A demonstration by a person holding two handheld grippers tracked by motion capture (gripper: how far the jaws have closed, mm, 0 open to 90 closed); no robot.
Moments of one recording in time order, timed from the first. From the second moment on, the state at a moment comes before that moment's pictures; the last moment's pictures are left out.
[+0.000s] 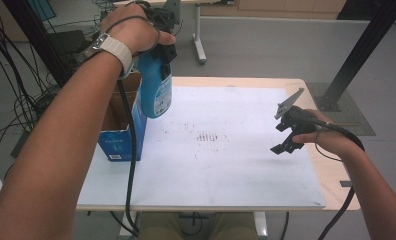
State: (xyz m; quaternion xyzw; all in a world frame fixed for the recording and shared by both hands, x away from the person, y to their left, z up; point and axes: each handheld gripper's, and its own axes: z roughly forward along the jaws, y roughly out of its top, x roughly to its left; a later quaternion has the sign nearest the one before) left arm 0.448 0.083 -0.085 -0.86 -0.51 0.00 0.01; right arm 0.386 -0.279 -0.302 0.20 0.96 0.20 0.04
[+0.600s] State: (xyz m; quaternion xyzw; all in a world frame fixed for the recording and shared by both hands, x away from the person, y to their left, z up) left arm 0.449 0.118 -0.065 -0.82 -0.57 -0.01 -0.01; right arm 0.390 -0.278 -0.304 0.20 0.96 0.20 0.04
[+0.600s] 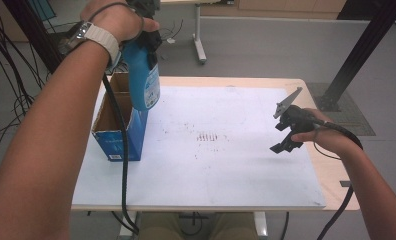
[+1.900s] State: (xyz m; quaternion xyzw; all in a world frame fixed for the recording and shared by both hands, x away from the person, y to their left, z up) left arm 0.459 0.199 -0.072 -0.73 -0.68 -0.04 -0.04; right arm 0.396 -0.278 -0.311 0.20 0.96 0.19 0.04
